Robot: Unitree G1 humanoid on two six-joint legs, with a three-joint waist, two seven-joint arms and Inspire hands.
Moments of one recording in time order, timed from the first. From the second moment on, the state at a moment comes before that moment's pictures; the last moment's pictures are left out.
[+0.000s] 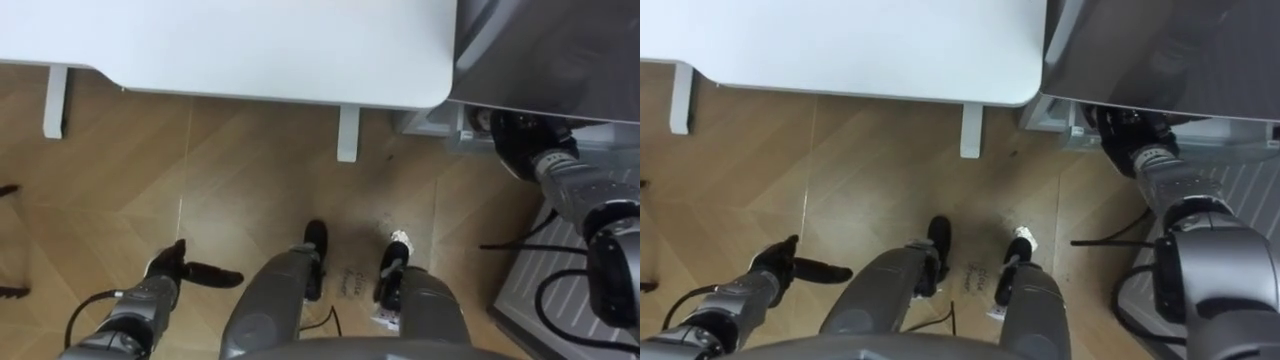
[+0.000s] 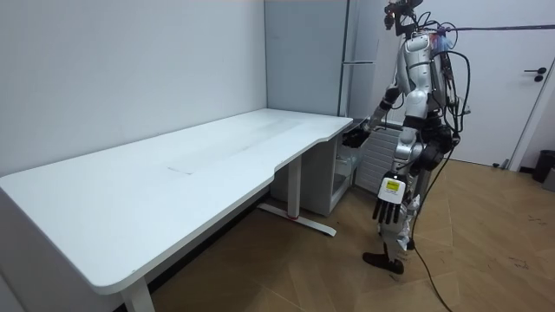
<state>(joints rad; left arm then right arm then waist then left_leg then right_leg) -0.12 0.29 -0.12 1.17 -0.12 0.04 0.02 -0.57 -0.45 -0.02 1.36 1.48 0.18 0.12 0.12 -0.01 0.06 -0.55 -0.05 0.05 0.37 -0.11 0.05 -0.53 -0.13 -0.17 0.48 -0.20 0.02</state>
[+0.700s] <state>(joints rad) -0.11 0.31 -0.12 1.16 -0.12 0.04 -0.03 -0.57 -0.46 -0.05 1.36 1.48 0.22 0.08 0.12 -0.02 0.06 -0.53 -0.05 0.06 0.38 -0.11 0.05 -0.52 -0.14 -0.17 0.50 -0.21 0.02</state>
